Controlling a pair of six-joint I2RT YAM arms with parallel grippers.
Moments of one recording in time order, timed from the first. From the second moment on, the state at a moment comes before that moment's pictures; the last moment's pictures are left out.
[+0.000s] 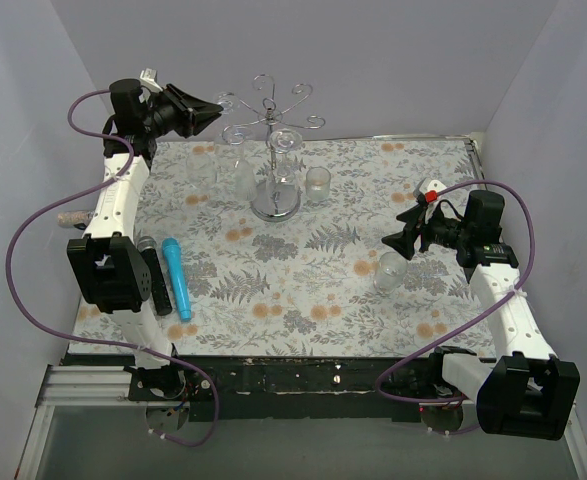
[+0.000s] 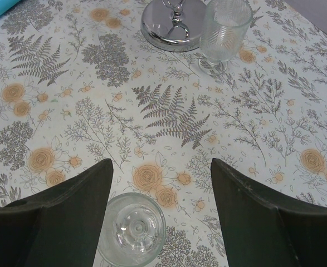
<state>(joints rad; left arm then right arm) 0.04 1.82 1.81 -0.19 0.74 -1.15 -0.05 1.06 0.79 -0.26 -0.98 -0.48</state>
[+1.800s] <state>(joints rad) 0.07 1.29 1.33 -0.43 0.29 -0.61 -0.08 1.11 0.89 -0.46 -1.01 -0.63</state>
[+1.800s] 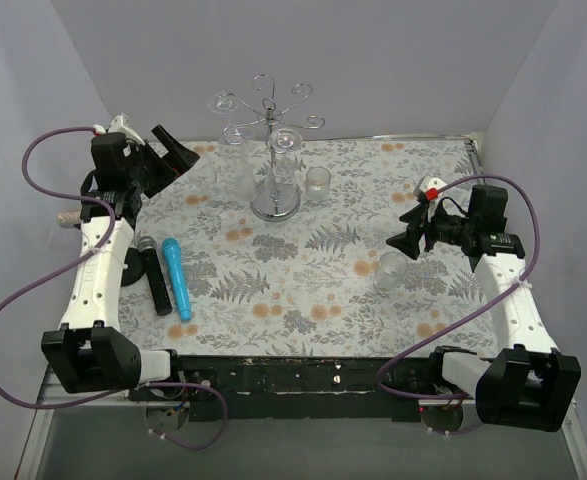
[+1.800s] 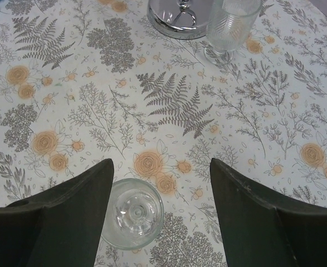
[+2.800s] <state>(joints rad) 0.02 1.79 1.71 -0.61 0.08 -0.38 -0.08 1.15 0.92 -0.49 -1.01 -0.59</state>
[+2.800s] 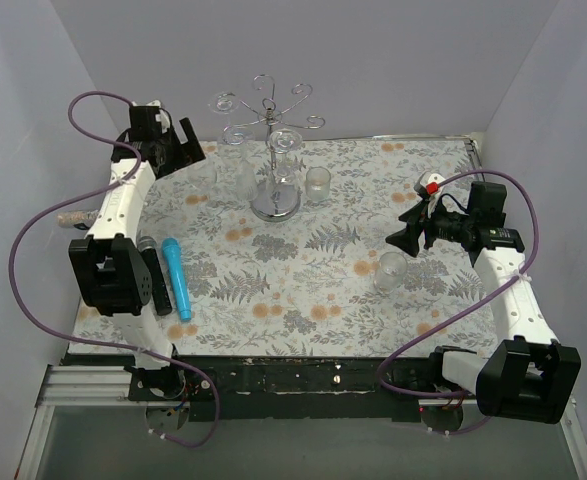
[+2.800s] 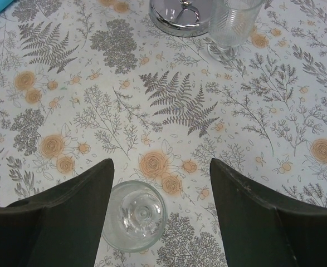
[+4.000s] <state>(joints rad) -0.10 1.93 1.91 -0.78 -0.22 -0.24 -0.08 1.13 0.92 -0.51 -1.01 -0.61</state>
